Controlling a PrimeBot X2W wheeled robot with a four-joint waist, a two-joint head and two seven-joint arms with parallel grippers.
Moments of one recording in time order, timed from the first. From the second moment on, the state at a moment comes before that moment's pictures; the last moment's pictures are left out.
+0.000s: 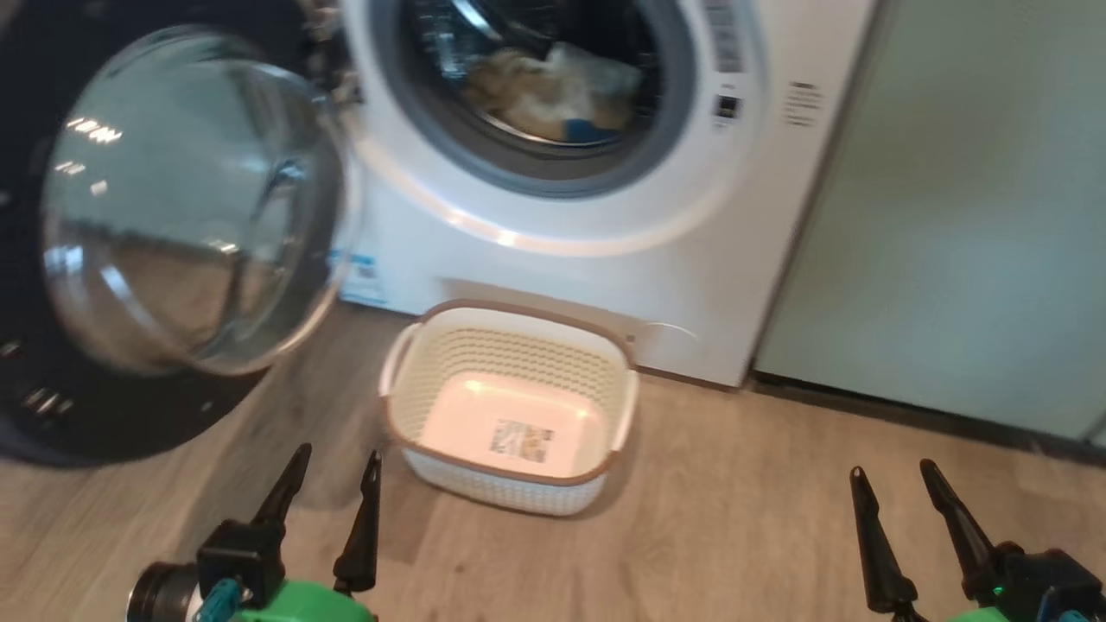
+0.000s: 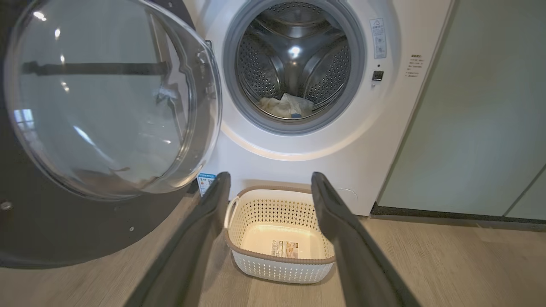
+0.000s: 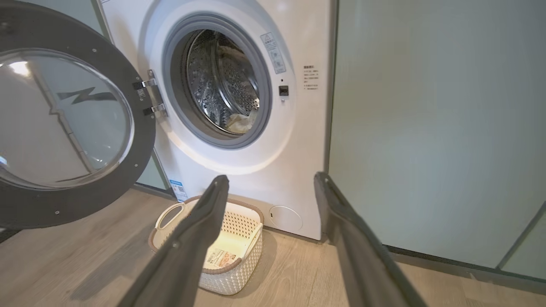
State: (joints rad) left arm 0.12 0.40 -0.36 -0.14 -0.41 0.35 -0.24; right arm 0.18 -0.04 0.11 -0.03 0.14 0.13 -0.19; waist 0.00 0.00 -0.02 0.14
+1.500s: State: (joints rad) left arm 0.12 0.43 -0.36 -0.16 -0.44 0.32 -0.24; right arm 0.18 -0.04 0.14 0.00 0.16 0.13 -0.20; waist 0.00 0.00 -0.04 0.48
